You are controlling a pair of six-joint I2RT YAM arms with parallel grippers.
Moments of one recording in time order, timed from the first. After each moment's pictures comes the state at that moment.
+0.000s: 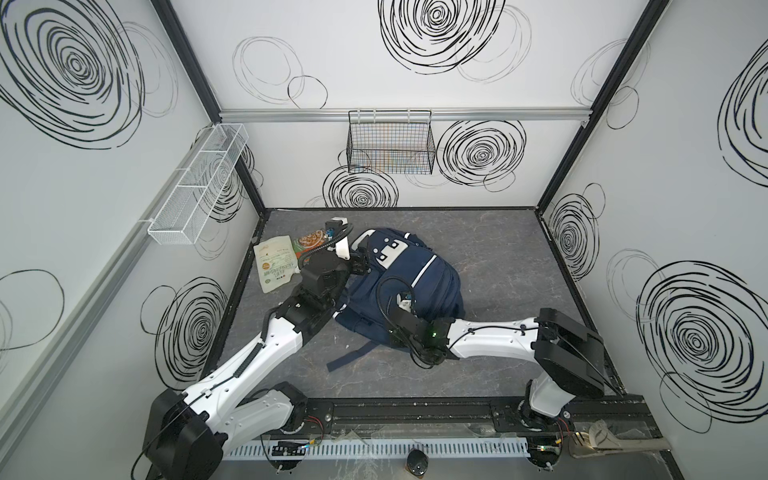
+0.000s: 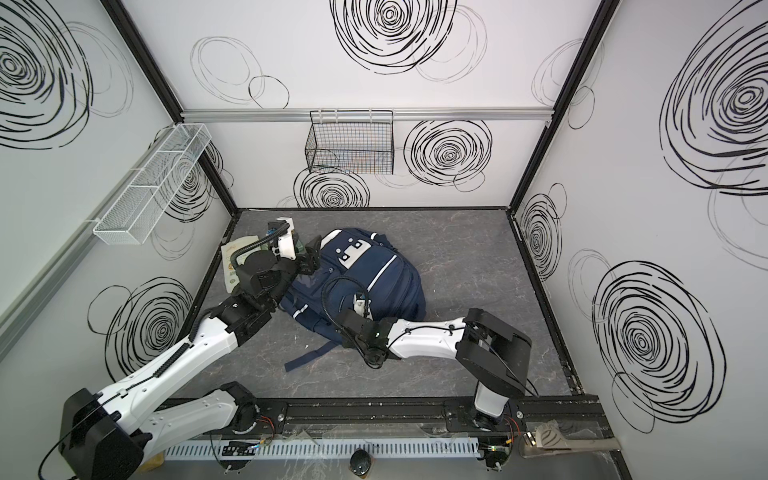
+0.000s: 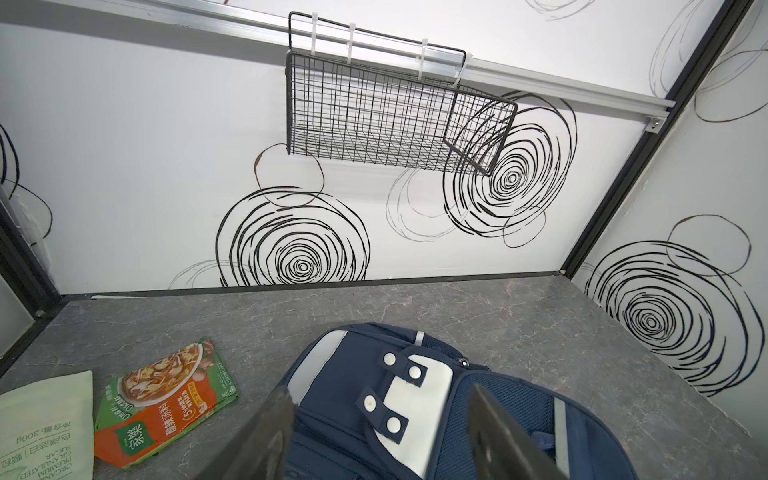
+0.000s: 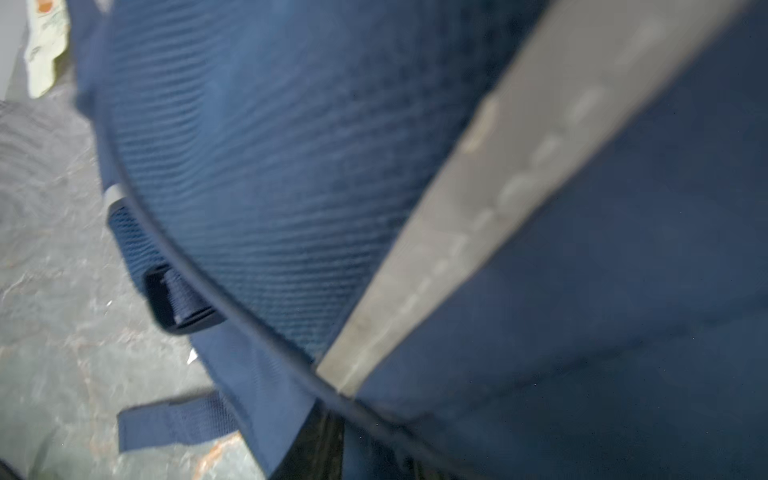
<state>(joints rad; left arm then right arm) -0.51 1.06 0.81 0.15 -0.29 -0.21 1.14 1.69 0.94 -0.21 0.33 0.96</state>
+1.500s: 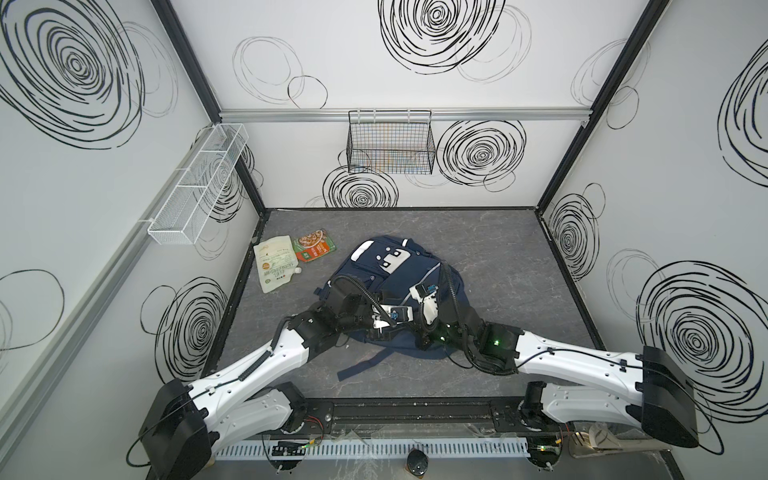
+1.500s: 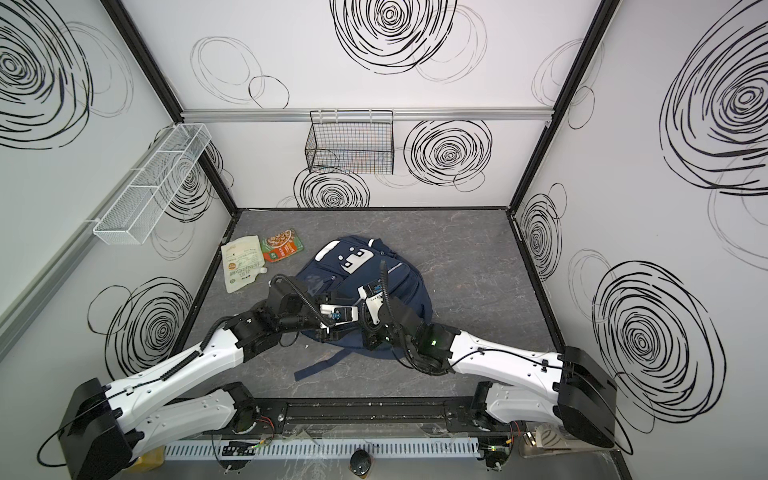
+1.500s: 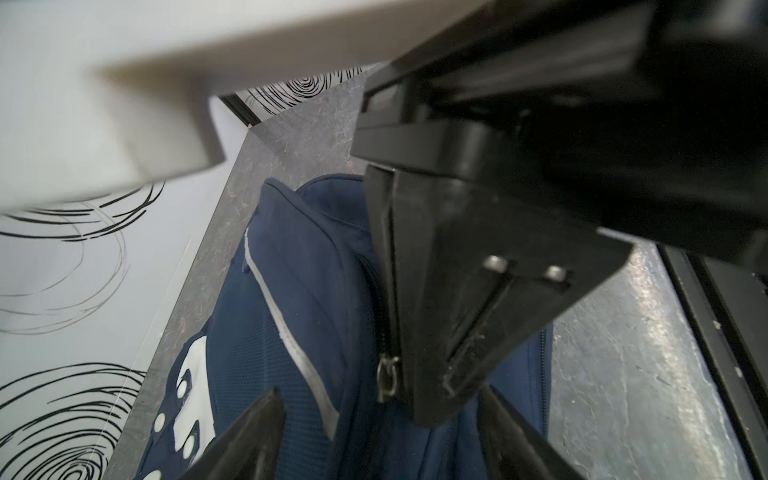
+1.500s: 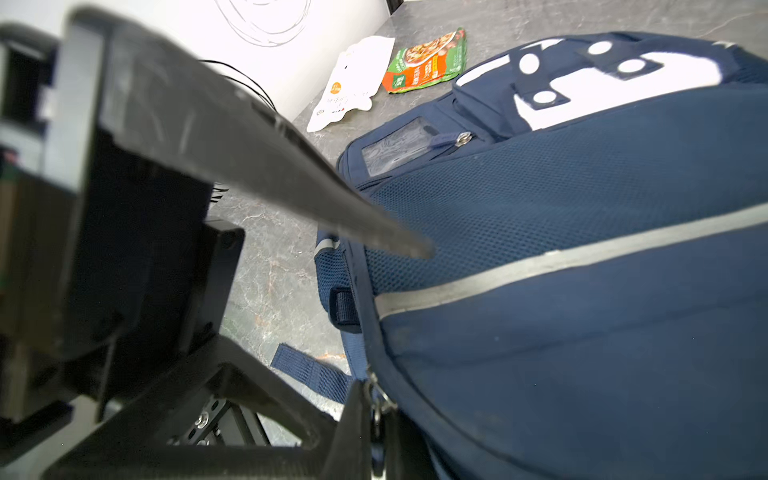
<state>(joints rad) -0.70 1.05 0.68 -0.18 0.40 0.77 1.07 1.16 0.68 -0.01 0.03 0.49</state>
